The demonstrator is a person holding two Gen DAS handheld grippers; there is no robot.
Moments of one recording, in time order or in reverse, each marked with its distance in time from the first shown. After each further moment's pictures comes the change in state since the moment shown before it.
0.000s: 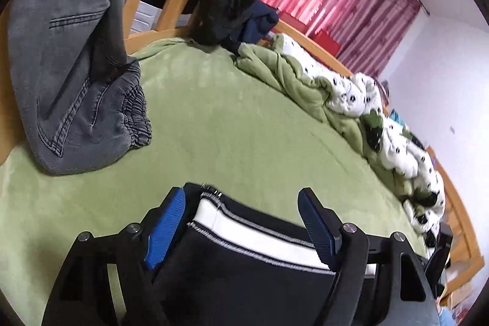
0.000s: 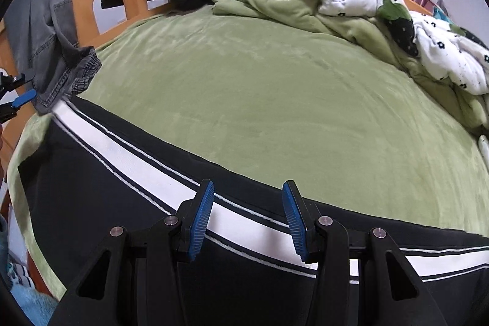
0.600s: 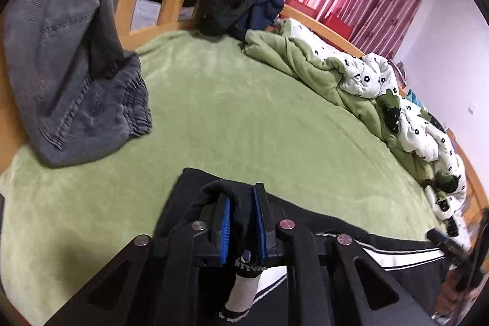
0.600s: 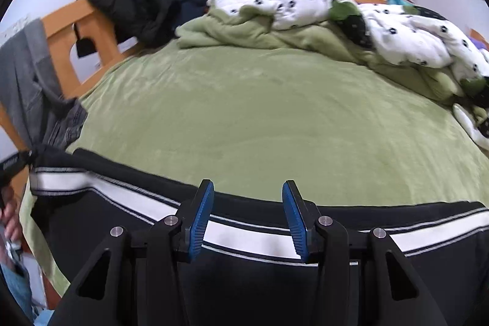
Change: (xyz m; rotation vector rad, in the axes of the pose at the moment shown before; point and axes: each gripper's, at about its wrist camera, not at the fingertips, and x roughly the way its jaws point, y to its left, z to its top) left arm 0.013 -0.026 -0.008 0.024 0.044 0.097; right arm -0.056 -0.037 -0.001 0.170 -0.087 -0.054
